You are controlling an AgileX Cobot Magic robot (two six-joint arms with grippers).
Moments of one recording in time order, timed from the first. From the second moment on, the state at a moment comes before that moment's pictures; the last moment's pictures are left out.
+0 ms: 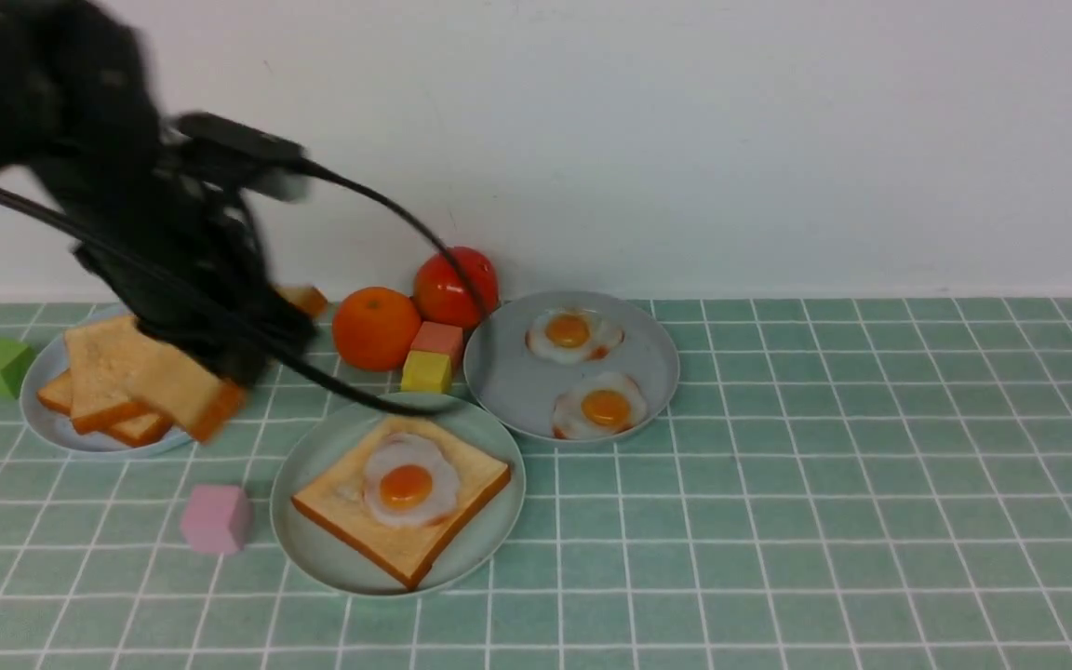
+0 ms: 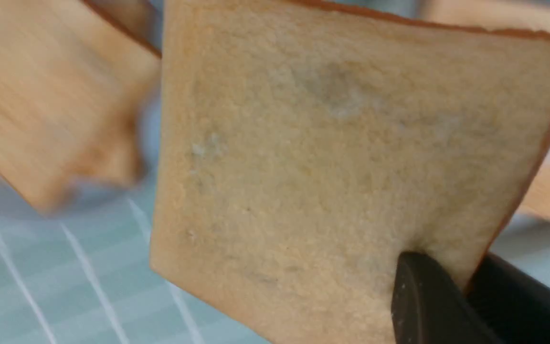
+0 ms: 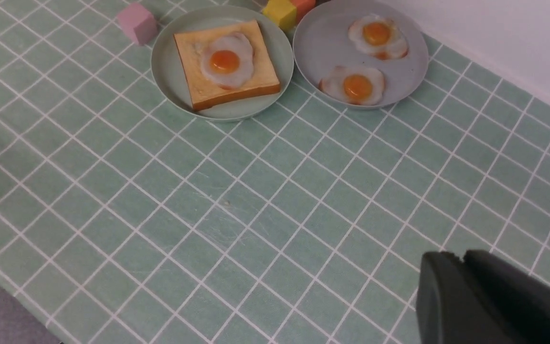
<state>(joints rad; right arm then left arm) 0.89 0.85 -1.32 -0.21 1.27 0.17 -0.33 1.71 -1.47 0.09 1.10 0.04</state>
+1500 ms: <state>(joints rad) 0.89 0.57 -1.17 -0.04 1.27 0.20 -0.67 2.00 -1.49 0.34 0.98 -0.31</state>
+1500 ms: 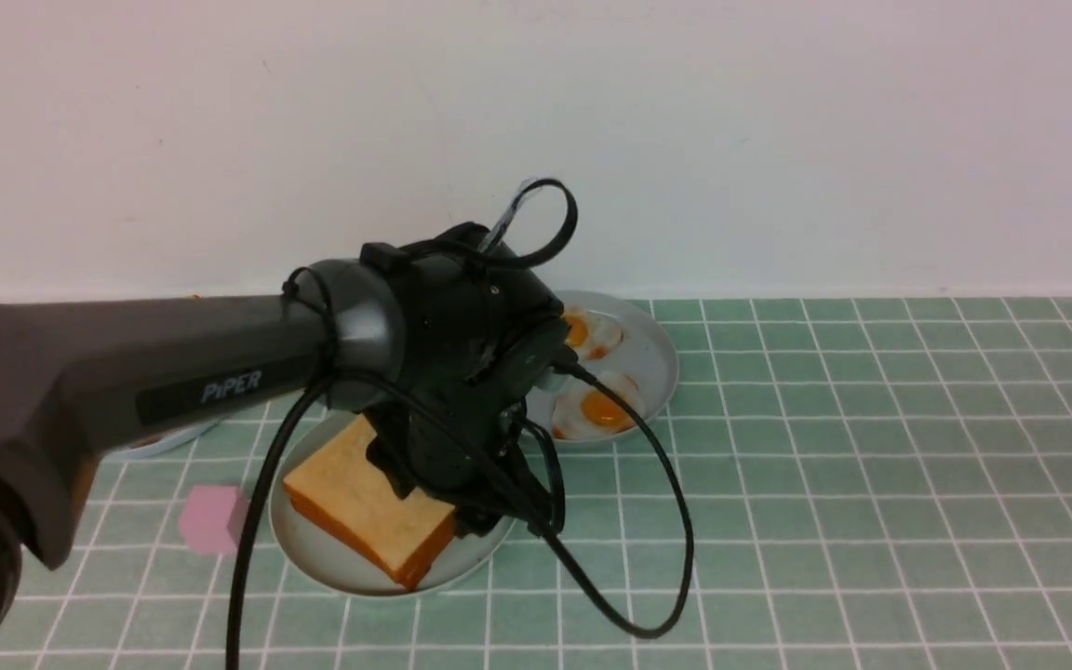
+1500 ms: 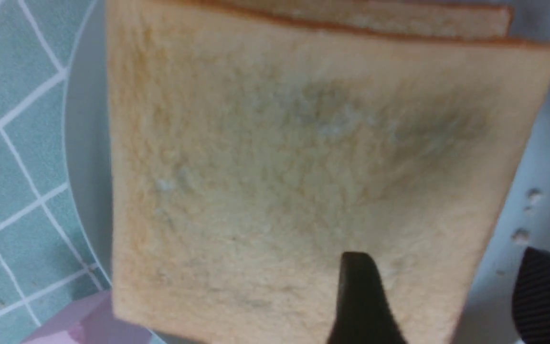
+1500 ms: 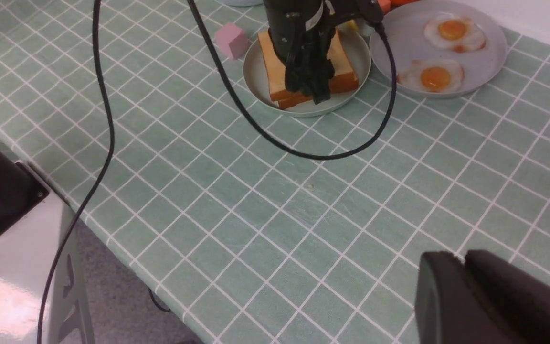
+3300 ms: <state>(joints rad) 0.79 0.55 -0.94 -0.14 1.10 0.23 -0.67 0.54 -0.34 -0.13 -0.05 -0.19</state>
